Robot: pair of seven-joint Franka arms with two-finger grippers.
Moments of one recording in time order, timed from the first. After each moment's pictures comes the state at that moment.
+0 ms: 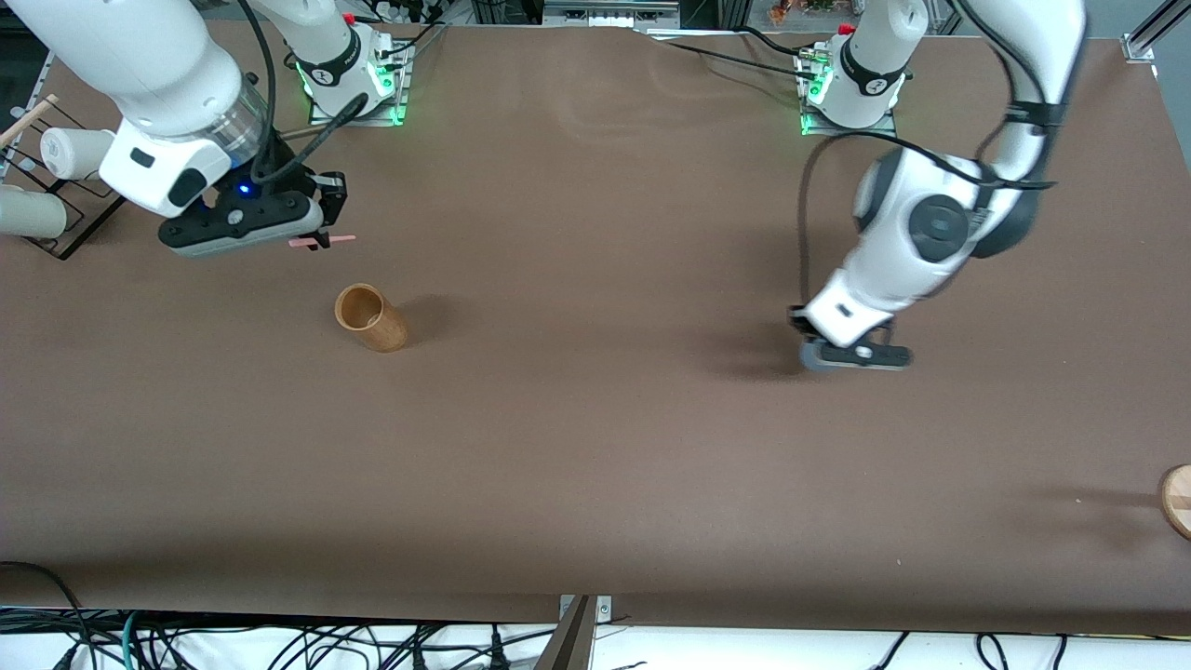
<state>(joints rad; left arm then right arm) -0.31 0.30 -0.07 -1.93 -0.03 2.23 -0.33 0.36 0.12 0.03 -1.48 -0.03 1.66 0.11</state>
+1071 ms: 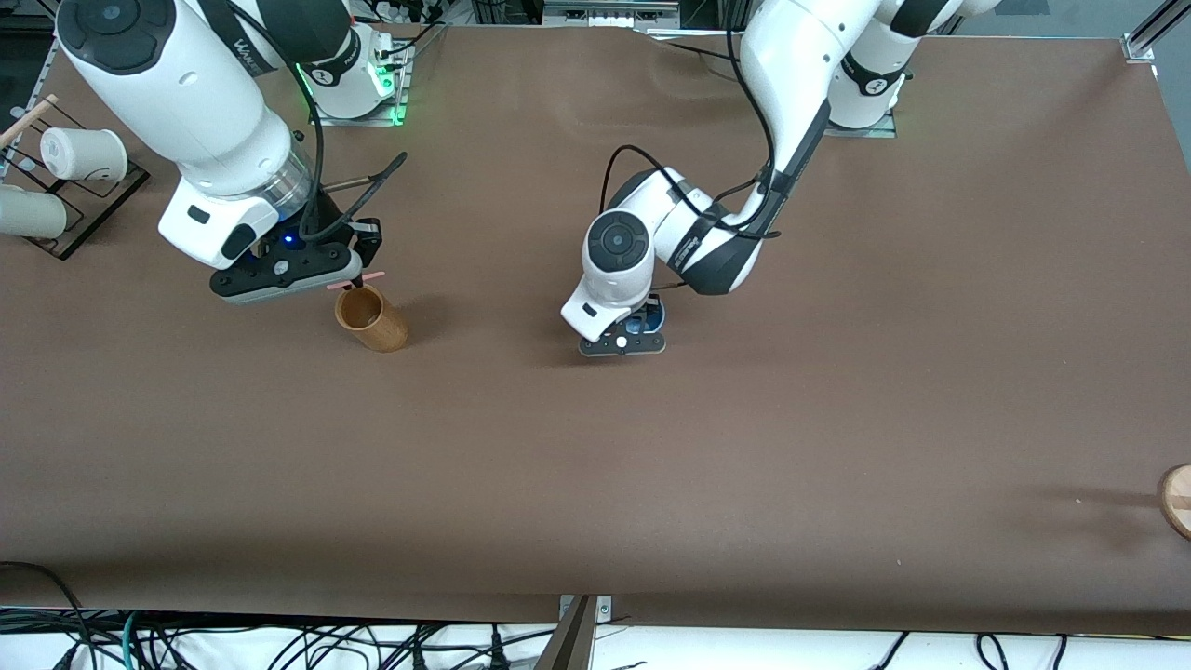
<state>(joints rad) -0.68 0.79 -0.06 -1.34 -0.04 2.03 -0.78 0.38 0.20 0.03 -1.48 -0.02 1.76 0.15</state>
